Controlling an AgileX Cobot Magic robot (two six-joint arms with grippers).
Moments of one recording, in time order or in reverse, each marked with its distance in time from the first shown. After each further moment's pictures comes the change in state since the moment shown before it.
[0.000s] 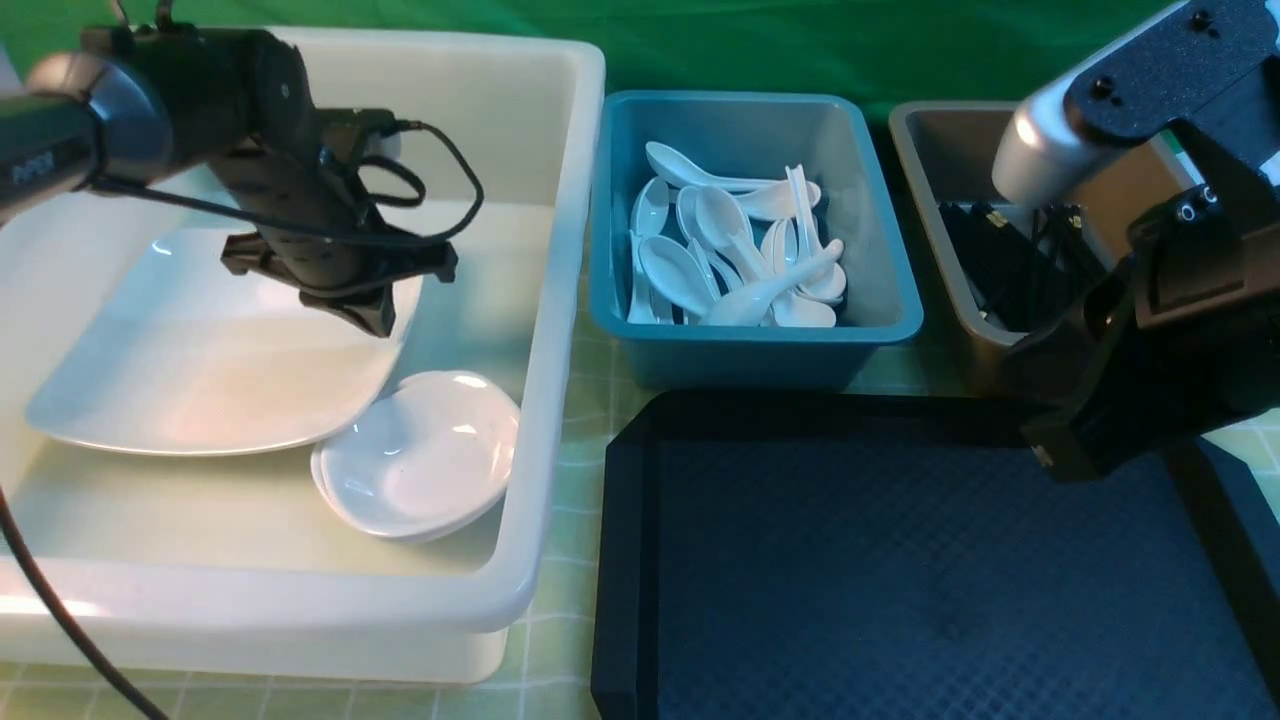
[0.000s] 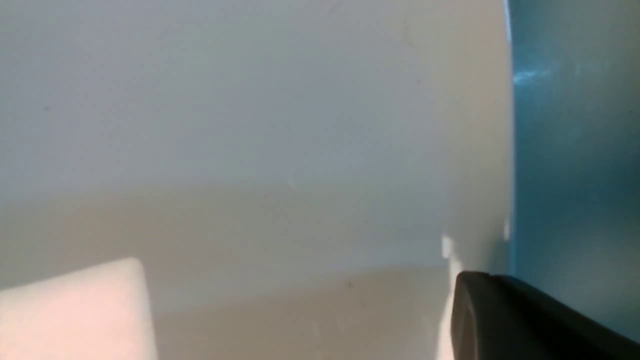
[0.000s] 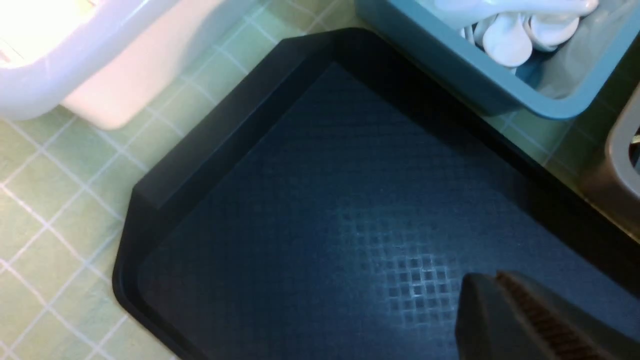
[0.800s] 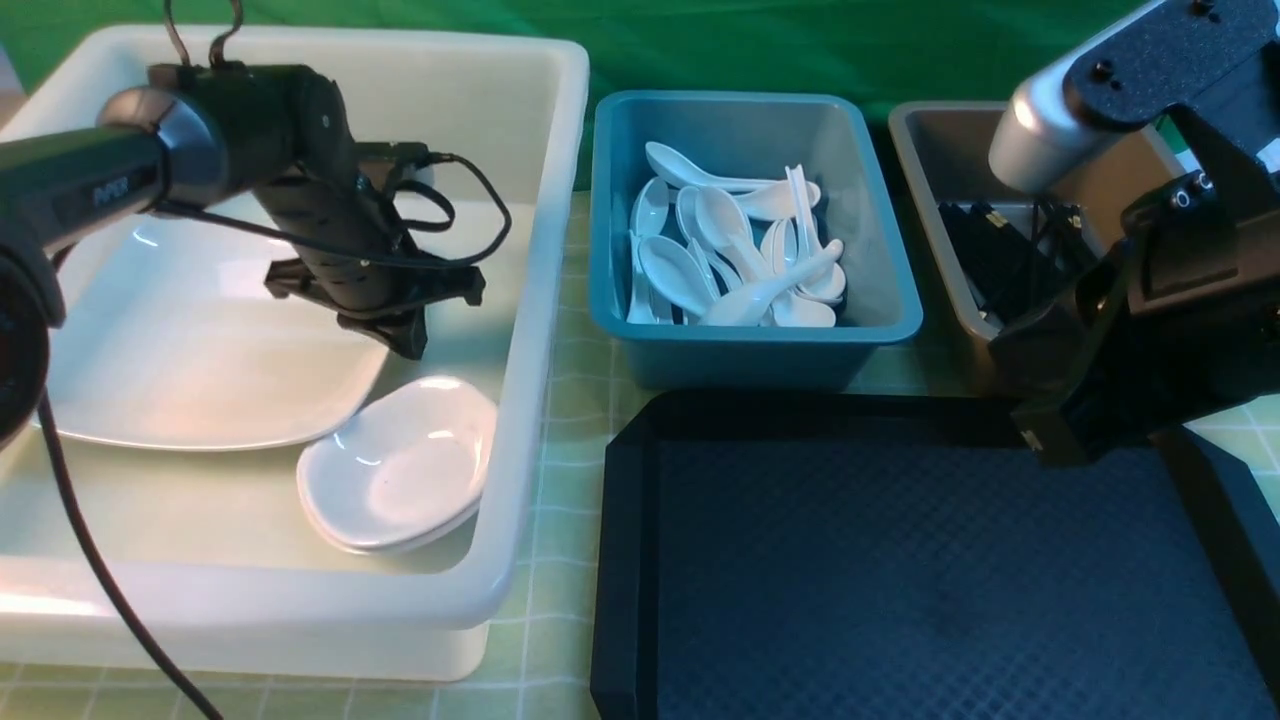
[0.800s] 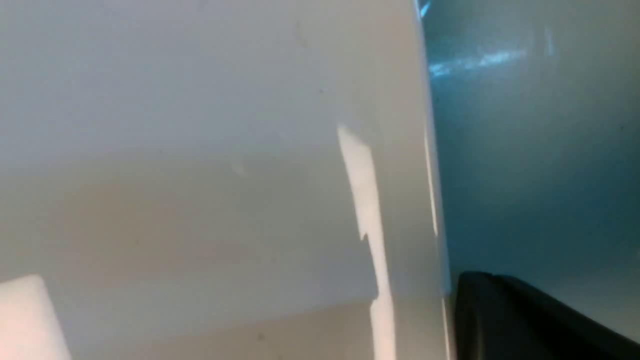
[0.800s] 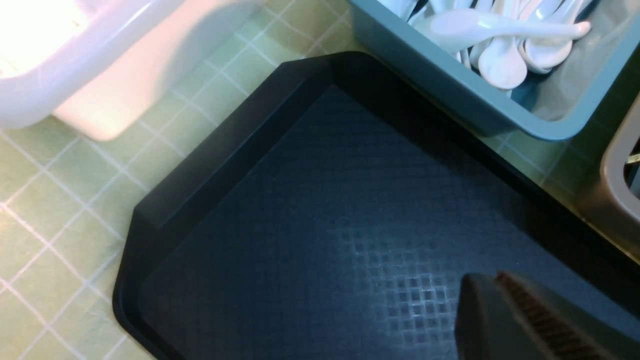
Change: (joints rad) right arm 0.000 0.000 0.001 0.000 -0.029 0.001; left arm -0.009 0.111 -0.059 -0.003 0.019 0.072
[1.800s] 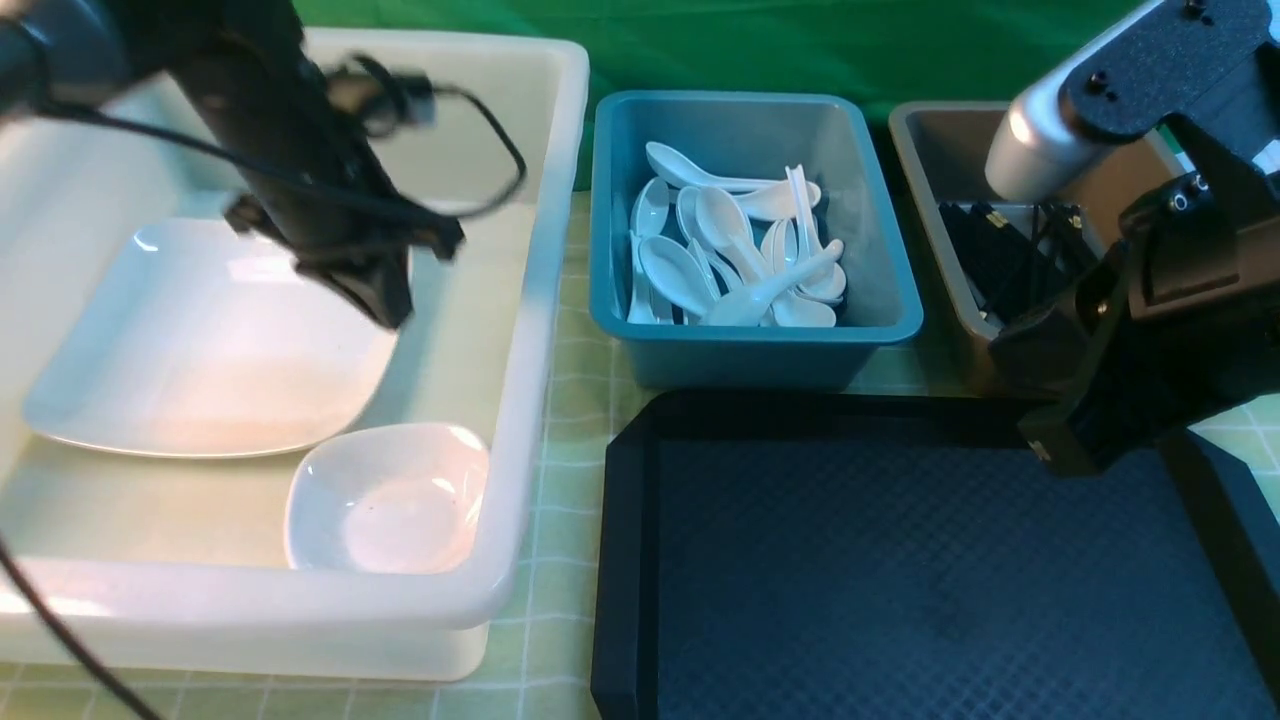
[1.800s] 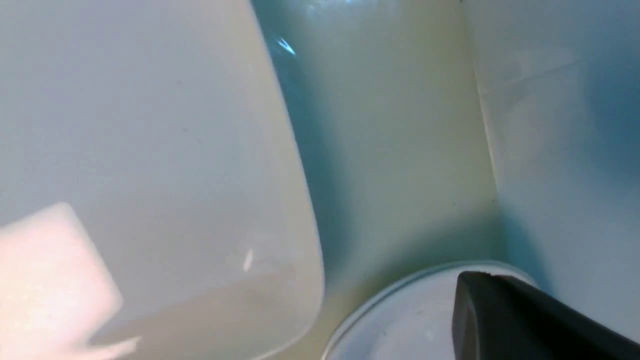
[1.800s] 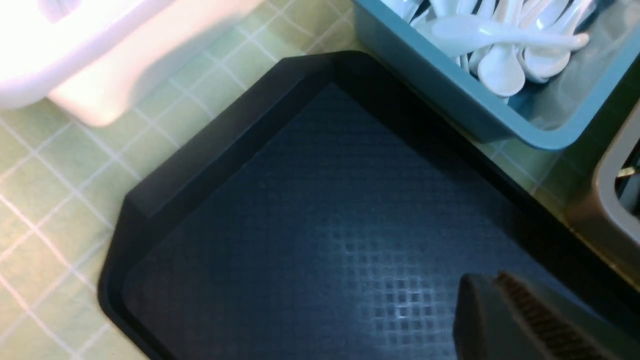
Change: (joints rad) right arm 0.000 0.000 0.000 -0.018 0.001 -0.066; left arm -0.008 -0.261 -0.024 -0.080 0.306 0.133
